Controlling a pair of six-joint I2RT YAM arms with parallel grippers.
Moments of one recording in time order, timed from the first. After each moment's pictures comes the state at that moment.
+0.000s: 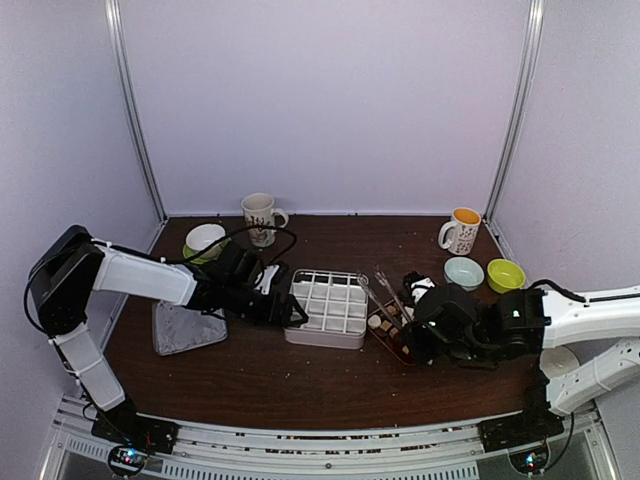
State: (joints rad) left arm -0.72 1.73 0.91 0.00 0.40 -0.50; right arm 1.20 1.15 0.78 -0.55 0.50 0.65
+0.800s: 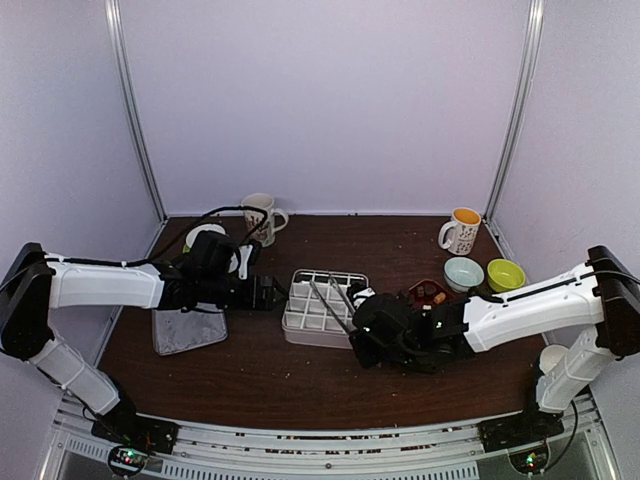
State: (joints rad) left arm -0.70 1.49 0.82 -0.03 0.18 -0.53; right arm 1.20 1.55 0.90 -0.22 0.45 0.56
